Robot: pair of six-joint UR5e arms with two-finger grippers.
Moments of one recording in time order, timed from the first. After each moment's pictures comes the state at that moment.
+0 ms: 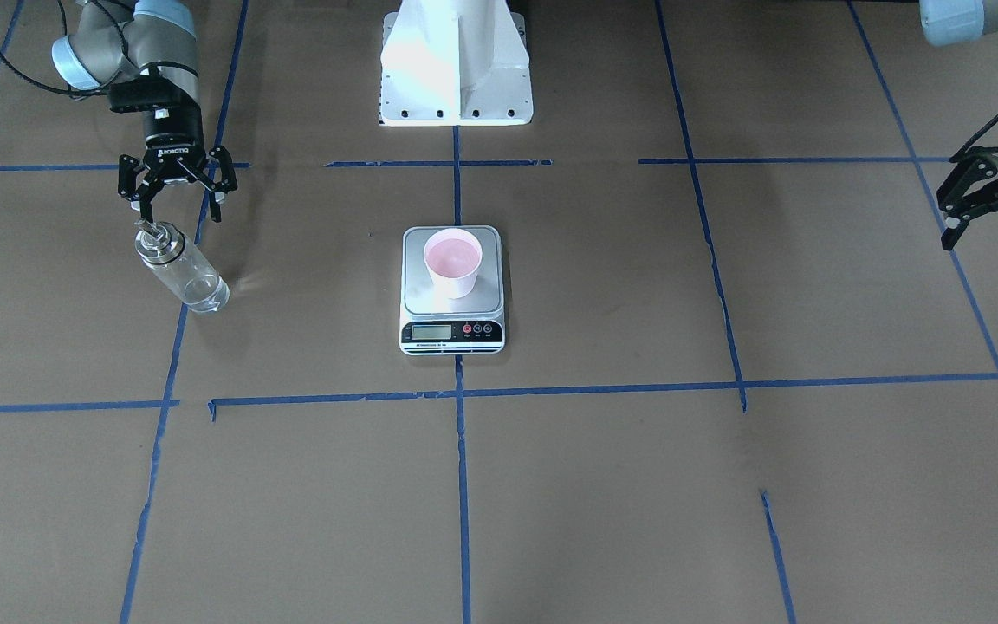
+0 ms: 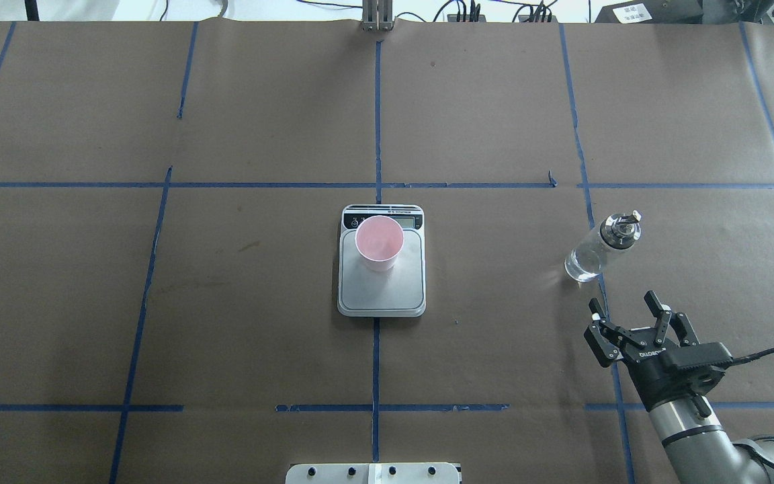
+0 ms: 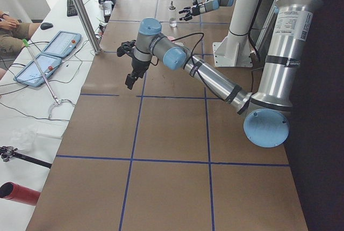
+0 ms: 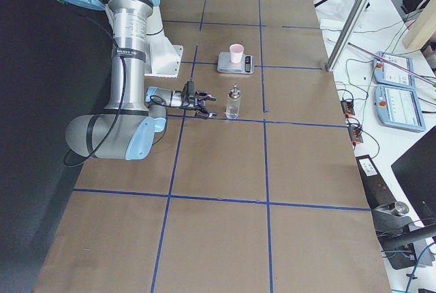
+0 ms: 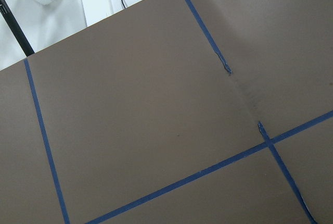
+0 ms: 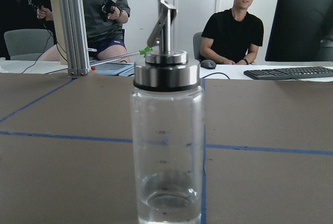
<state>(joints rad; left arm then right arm) -1.26 -1.73 -2.00 -1.64 -2.10 -0.21 -0.07 -1.80 1.74 -0.52 0.29 1.34</state>
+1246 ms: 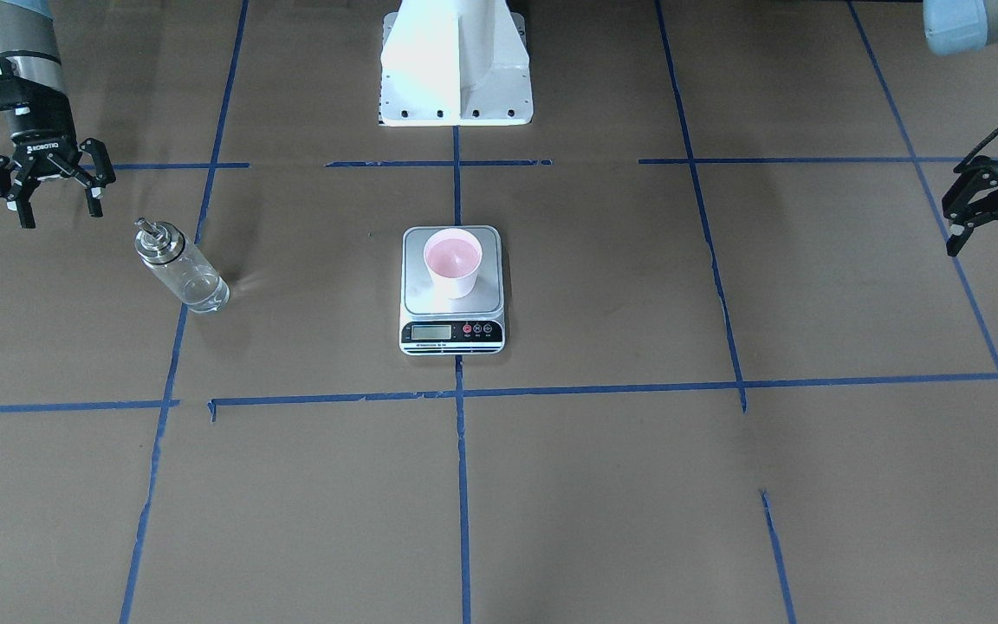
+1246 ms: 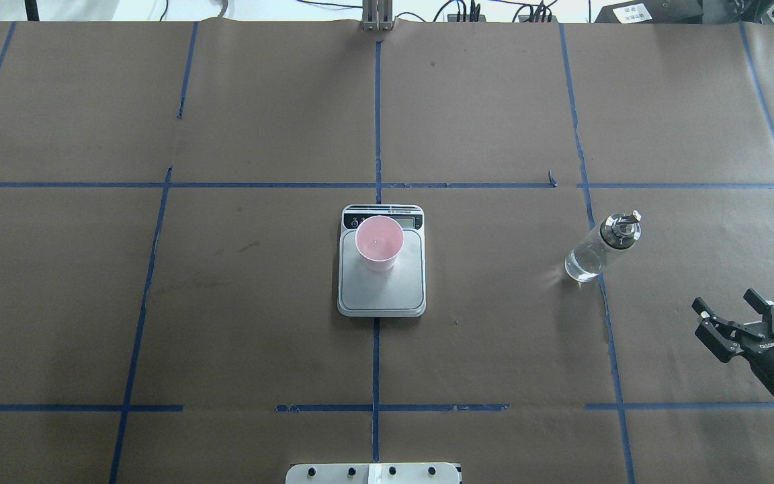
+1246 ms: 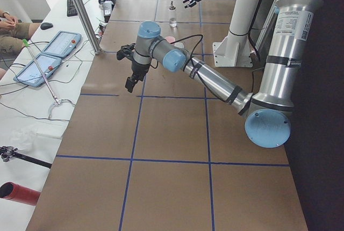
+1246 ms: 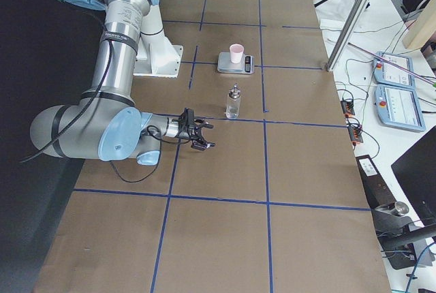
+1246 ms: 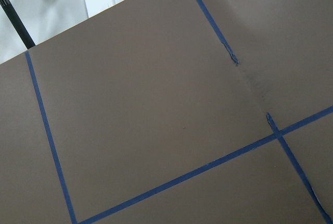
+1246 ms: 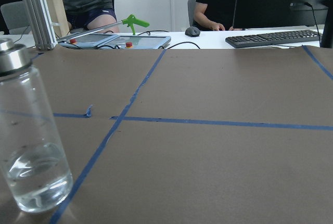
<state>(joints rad) -1.26 -1.72 -1.97 -1.64 -2.10 -0.16 0.03 -2.05 1.67 -0.15 0.53 1.26</state>
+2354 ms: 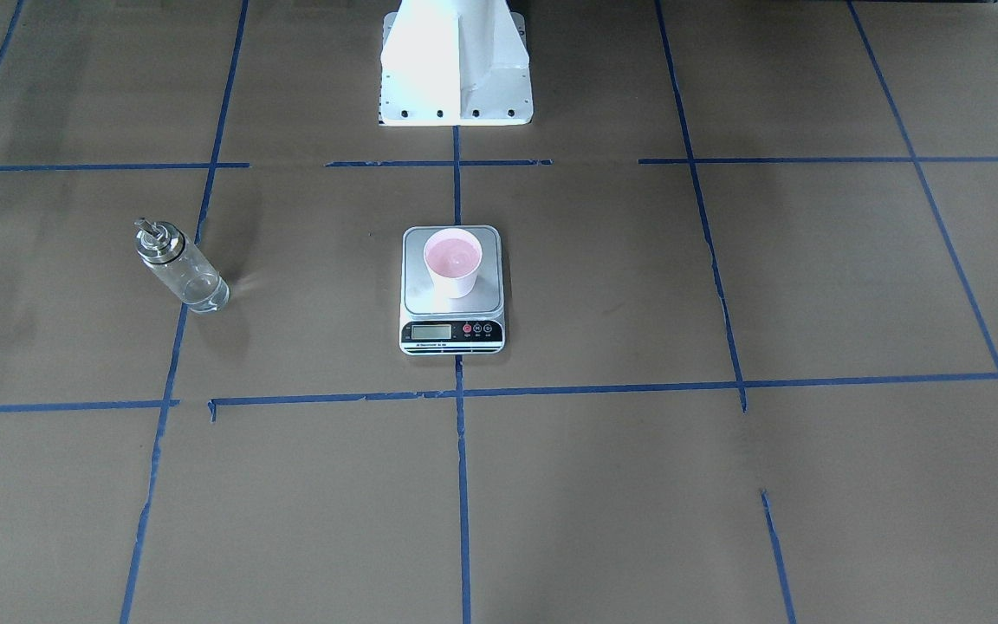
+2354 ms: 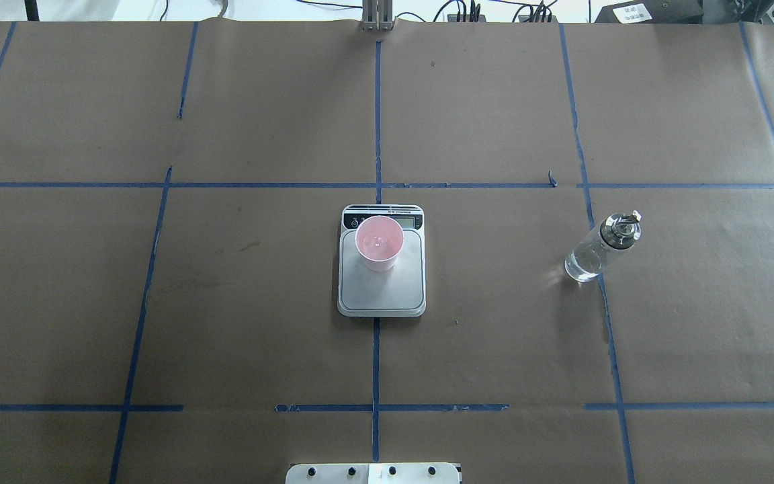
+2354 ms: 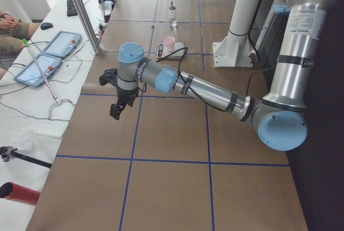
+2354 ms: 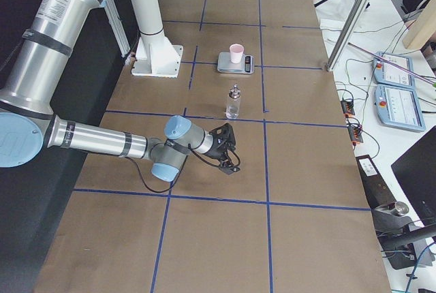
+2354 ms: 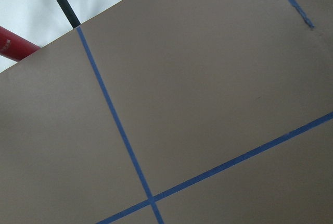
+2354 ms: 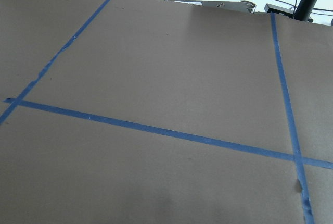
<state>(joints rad) -1.48 -1.72 -1.76 -1.62 -2.18 0.12 1.10 -1.95 1.68 -0.29 1.81 0.66</state>
